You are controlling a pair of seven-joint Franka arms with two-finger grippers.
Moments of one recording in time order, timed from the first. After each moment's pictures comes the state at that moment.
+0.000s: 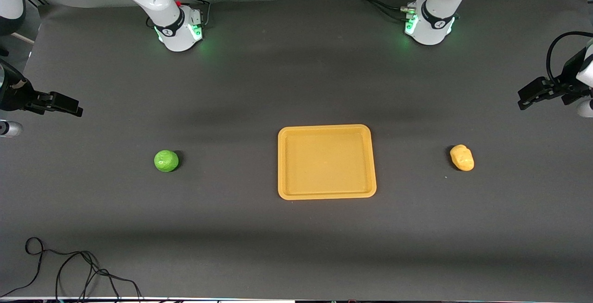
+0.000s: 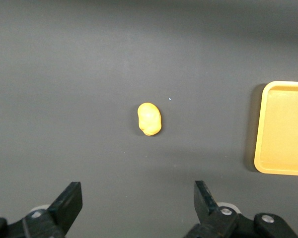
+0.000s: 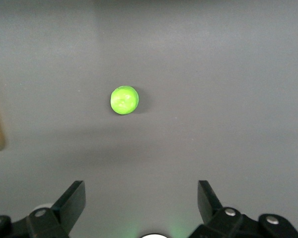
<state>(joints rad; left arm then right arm) 0.28 -0.06 -0.27 -1.70 0.03 1.67 -0.08 -0.02 0.06 -0.03 -1.56 -0.02 1.51 0.04</state>
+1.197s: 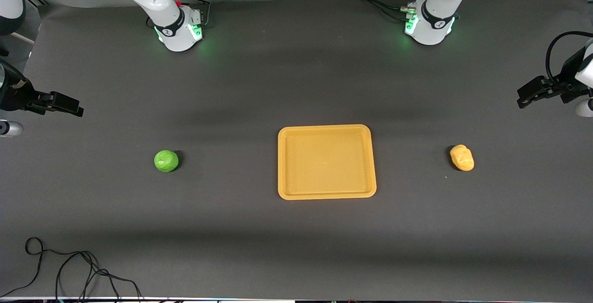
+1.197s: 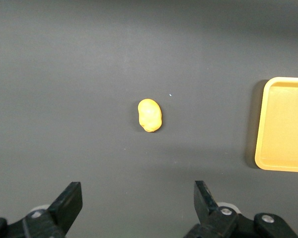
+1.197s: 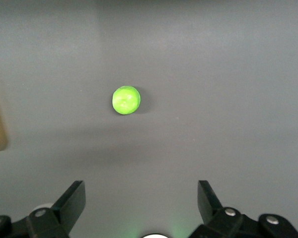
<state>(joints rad) 0.28 -0.06 -0.27 -1.70 0.03 1.66 -0.08 -0.02 0.06 -0.03 -1.56 -0.02 1.51 0.04</state>
